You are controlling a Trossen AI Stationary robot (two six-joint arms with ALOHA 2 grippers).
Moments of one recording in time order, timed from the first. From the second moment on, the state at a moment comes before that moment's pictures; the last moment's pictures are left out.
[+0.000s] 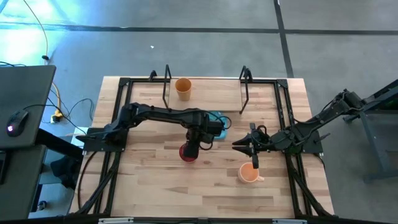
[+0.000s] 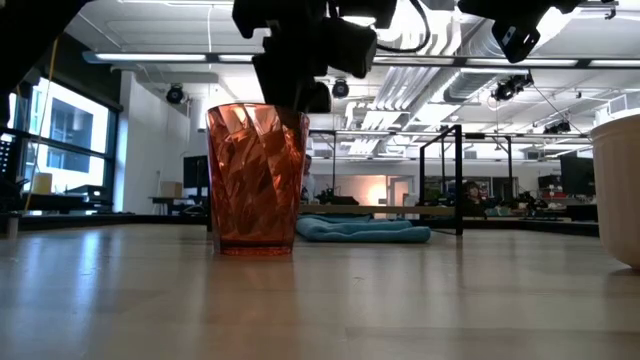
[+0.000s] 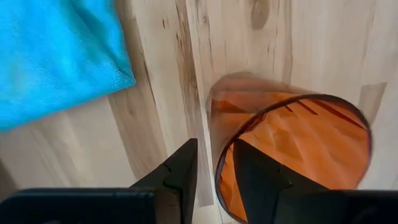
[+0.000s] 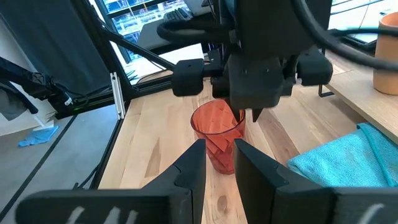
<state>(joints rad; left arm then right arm) 0.07 2.18 2.00 -1.43 0.11 0.10 0.49 0.96 0.56 0.14 0.46 0.38</state>
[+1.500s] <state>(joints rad) 0.27 2.18 2.36 -1.57 0.10 0.11 0.49 0.96 0.56 0.13 0.47 0.36</state>
